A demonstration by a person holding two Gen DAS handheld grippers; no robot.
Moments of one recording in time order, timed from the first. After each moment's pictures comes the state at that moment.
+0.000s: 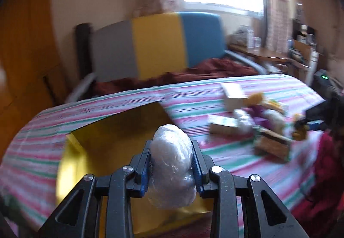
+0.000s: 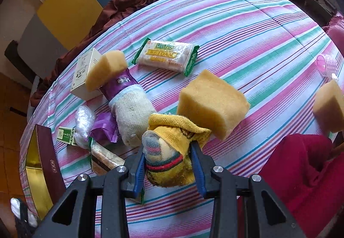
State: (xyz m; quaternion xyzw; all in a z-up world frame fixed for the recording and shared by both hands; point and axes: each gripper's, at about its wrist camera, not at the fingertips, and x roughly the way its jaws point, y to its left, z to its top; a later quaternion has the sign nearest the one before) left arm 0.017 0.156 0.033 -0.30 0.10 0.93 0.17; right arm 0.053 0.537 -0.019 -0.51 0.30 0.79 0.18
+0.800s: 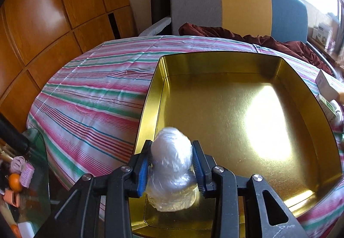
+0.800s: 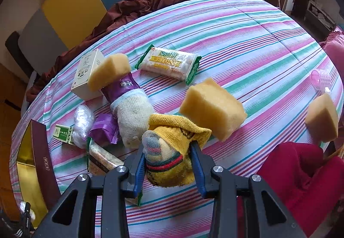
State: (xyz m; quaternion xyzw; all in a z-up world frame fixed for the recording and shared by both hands) left arm -0.038 0.029 -0.043 -0.42 0.05 0.91 -0.04; right arm 0.030 0.524 -0.021 -0.50 0.25 0.80 0.19
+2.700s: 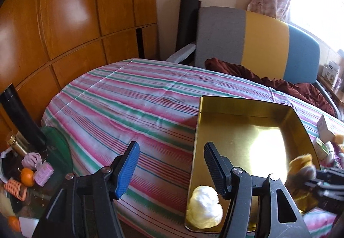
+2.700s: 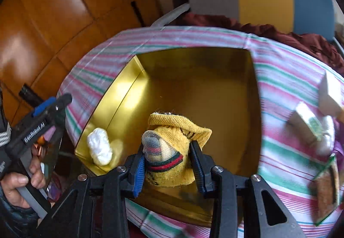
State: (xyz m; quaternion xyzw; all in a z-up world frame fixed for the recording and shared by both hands) left arm -0.013 -0.036 0.019 -0.34 -0.02 0.93 -0.10; right arm -0.025 0.173 -0.010 -0.49 0.02 0.84 -0.25
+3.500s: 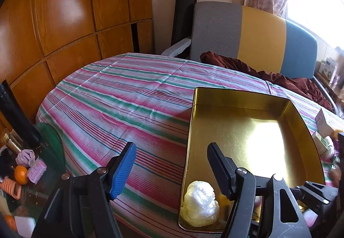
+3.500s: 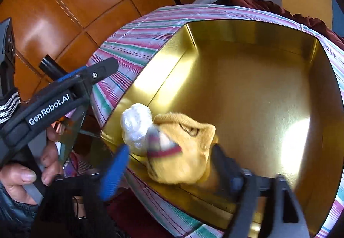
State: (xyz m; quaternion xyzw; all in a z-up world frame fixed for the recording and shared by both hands) left arm -0.018 -0.028 0.005 -0.35 -0.02 0.93 -0.08; right arm -0.015 0.129 -0.040 -0.50 0.03 0.79 -0.35
